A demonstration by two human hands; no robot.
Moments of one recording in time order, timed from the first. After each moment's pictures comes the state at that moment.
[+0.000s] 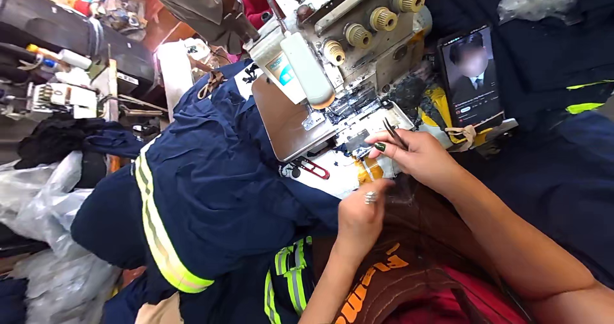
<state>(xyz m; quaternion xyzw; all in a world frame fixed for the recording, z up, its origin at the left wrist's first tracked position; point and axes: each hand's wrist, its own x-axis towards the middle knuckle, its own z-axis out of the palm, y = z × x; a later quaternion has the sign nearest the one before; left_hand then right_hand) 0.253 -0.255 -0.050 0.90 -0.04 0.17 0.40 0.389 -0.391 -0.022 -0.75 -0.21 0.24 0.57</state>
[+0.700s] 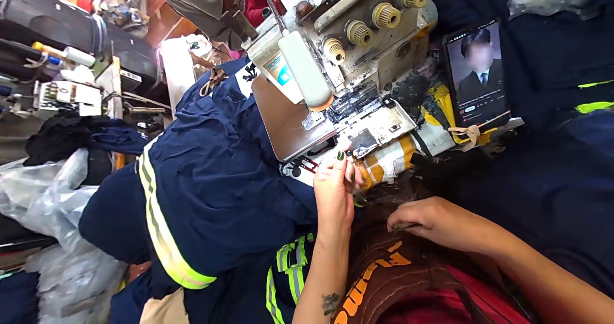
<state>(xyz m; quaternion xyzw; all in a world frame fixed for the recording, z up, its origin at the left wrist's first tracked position) 0.295 -0.236 -0.026 0.50 0.24 0.16 0.82 0.325 -0.447 -0.073 -0.69 -0.48 0.25 0.48</state>
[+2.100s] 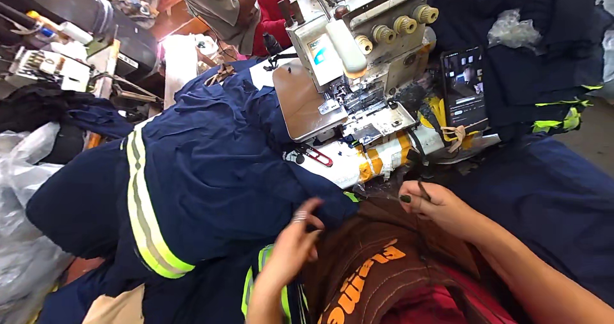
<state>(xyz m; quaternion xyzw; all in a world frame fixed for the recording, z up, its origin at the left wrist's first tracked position) 0.124 -0.159 -0.021 0.83 0.16 -0.09 0.53 0.308 -0.446 -0.036 -0.69 -0.31 0.32 0.57</state>
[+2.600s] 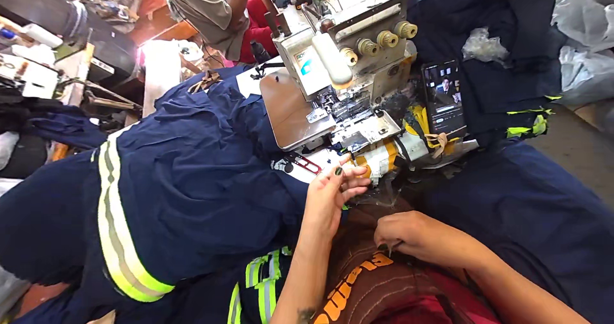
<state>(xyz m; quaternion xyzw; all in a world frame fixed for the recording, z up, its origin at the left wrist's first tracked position) 0.249 -0.226 -0.012 0.49 0.17 0.03 0.86 0.291 -0.441 -0.039 -0.65 -0.57 0.23 0.45</state>
